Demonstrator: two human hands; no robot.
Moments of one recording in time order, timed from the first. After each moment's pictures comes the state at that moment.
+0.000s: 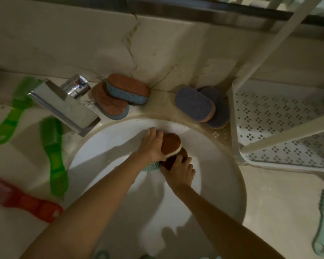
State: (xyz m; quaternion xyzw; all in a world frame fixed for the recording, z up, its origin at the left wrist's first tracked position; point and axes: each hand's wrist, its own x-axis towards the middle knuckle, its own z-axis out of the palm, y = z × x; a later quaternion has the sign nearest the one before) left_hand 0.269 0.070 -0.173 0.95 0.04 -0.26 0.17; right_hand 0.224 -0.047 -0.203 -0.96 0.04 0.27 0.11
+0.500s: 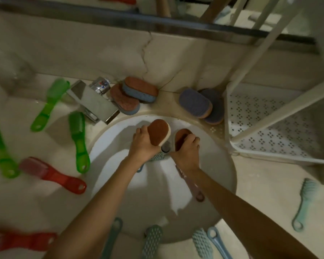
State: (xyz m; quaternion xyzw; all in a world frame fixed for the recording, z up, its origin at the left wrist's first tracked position) left_hand 0.210 0.083 -0.088 0.89 0.25 -0.14 0.36; right_hand 0.232 -0.051 -0.118 -0.94 0.03 0.16 0.31
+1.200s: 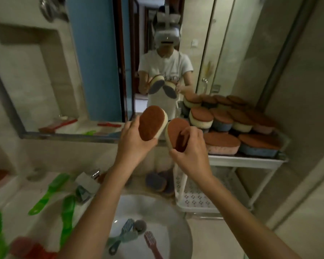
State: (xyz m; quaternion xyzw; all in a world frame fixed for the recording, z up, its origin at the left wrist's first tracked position) left_hand 0.183 0.001 0.231 0.89 0.11 0.23 0.38; right_hand 0.202 -0.147 0.211 -0.88 -0.18 -0.18 0.41
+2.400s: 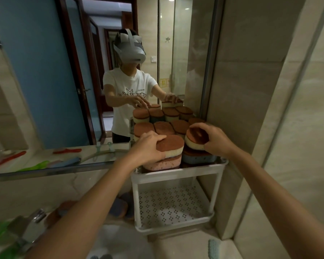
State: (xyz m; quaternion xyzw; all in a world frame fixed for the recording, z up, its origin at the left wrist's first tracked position) left_hand 0.267 -0.145 0.257 0.97 -0.15 0.06 0.20; right_hand 0.295 -0.362 0.261 -0.94 -0.19 -0.13 0.24
